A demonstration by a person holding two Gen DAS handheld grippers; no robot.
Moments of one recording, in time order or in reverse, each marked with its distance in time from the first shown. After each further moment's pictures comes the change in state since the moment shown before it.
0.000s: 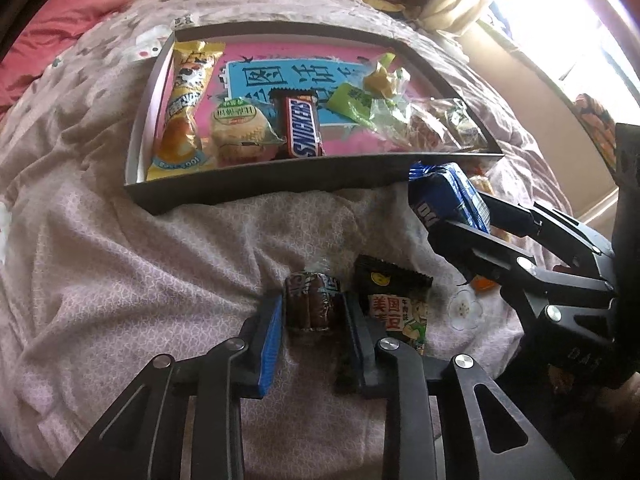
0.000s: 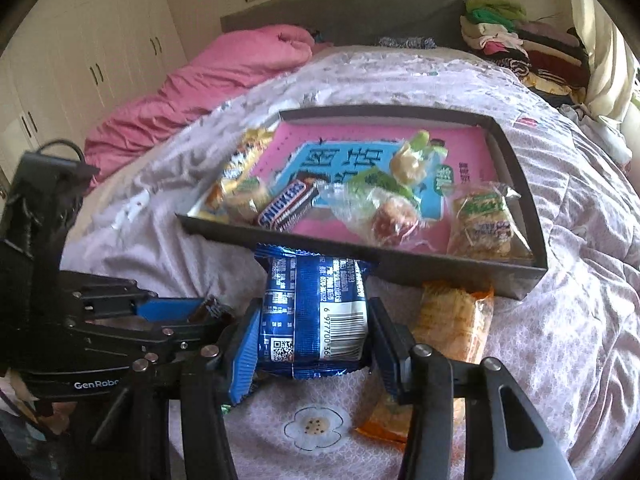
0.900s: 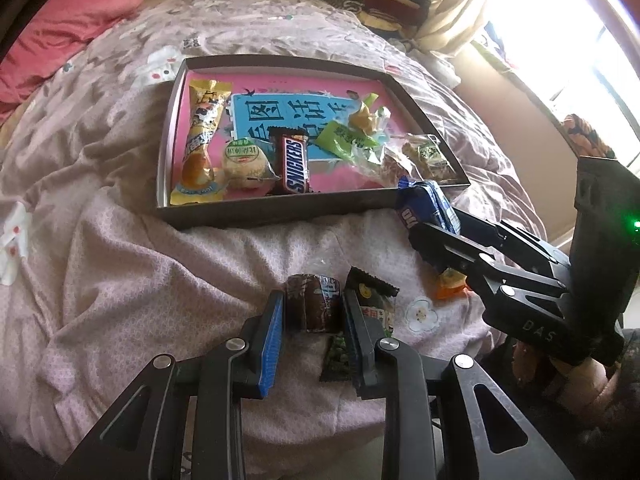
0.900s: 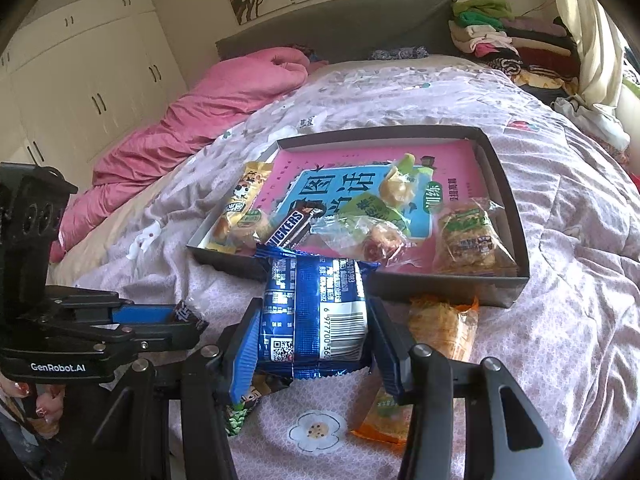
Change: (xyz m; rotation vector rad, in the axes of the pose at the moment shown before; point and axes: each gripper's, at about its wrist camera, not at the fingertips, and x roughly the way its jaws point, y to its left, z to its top) left arm -0.043 -0.001 0.003 -0.035 -0.047 -0.049; right arm -0.018 -0.011 0.006 0.060 -0.061 0.038
